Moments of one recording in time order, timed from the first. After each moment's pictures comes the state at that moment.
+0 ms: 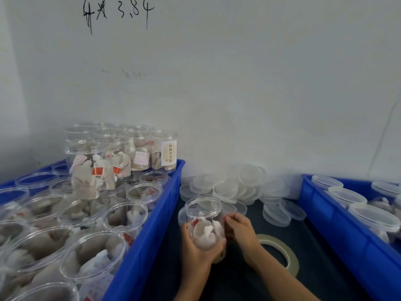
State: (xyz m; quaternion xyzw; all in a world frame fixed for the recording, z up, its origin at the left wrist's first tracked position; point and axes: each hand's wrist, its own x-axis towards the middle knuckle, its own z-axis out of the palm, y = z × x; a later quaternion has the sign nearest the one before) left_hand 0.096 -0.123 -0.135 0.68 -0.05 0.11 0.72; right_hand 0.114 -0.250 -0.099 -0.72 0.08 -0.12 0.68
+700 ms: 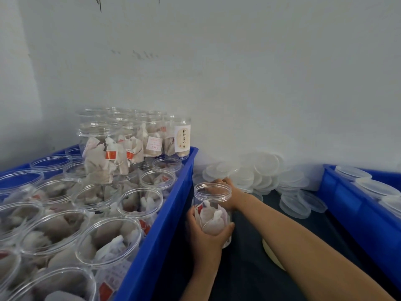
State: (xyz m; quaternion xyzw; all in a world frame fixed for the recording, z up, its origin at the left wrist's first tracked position) left_hand 0.109 -0.119 -0.142 0.67 -0.02 0.21 0.71; right_hand 0.233 -0.236 -0.081 -0.98 -0.19 -0.01 -0.08
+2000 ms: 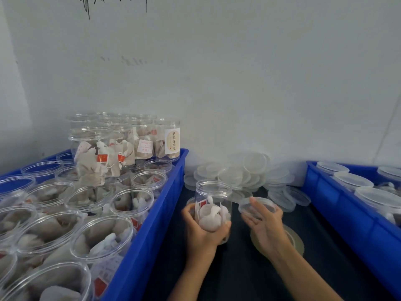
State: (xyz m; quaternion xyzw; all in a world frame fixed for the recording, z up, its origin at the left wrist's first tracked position) left_hand 0.097 -0.115 -0.135 0.68 -0.11 0.16 0.70; right_hand 0.084 -0.265 -0.092 -0.46 0.13 -0.18 0.86
